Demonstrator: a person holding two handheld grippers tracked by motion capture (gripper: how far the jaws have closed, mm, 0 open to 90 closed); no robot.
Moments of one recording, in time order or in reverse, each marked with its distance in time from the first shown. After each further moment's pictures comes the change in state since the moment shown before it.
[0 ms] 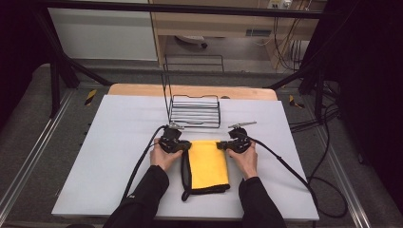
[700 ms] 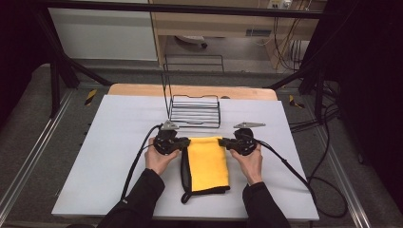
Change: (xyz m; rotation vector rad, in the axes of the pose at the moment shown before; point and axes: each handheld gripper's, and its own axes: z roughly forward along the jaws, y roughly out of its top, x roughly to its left) left arm -0.014 0.000 -0.034 -0.138 -0.020 0.063; right arm 0.021 -0.001 -0.040 -0.150 0.013 -0.058
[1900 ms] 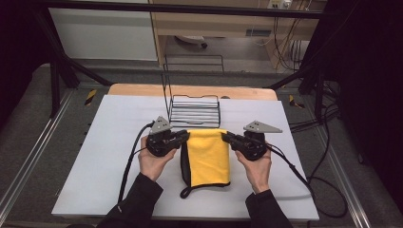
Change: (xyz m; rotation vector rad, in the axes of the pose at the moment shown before) left arm -0.034 0.019 -0.058 -0.216 0.018 0.072; right arm 0.043 0.013 -0.064 -0.233 -0.008 -0.097
